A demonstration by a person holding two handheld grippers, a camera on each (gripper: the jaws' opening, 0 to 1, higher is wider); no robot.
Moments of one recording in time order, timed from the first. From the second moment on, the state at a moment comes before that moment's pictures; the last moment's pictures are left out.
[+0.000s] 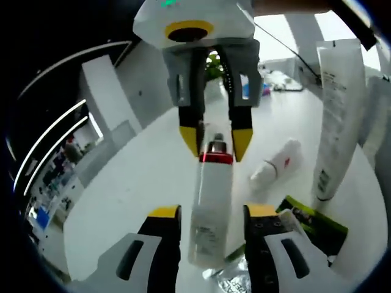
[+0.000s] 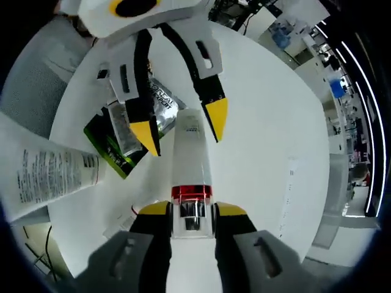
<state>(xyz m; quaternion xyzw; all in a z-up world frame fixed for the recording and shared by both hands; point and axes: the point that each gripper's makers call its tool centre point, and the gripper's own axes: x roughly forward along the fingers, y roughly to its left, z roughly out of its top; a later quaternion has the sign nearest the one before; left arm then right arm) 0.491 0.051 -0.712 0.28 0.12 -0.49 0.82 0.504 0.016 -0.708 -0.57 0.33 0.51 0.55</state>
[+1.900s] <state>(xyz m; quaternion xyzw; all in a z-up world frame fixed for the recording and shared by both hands) 0.432 0.083 -0.589 0.28 0.04 -0.41 0.86 0.411 0.092 -0.557 -0.61 0.18 0.57 0.52</state>
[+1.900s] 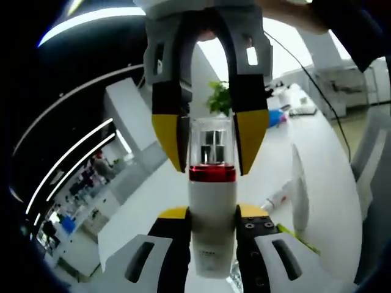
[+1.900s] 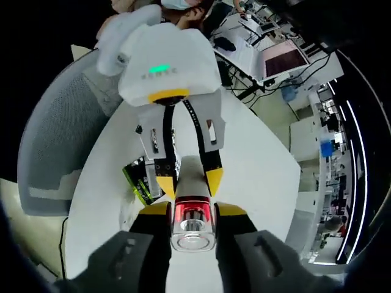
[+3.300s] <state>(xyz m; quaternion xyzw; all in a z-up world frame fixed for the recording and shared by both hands) 0.295 0.060 -0.632 0.12 0.15 -0.49 0.85 0.285 0.079 -0.599 -0.53 0.35 0.63 0.45</state>
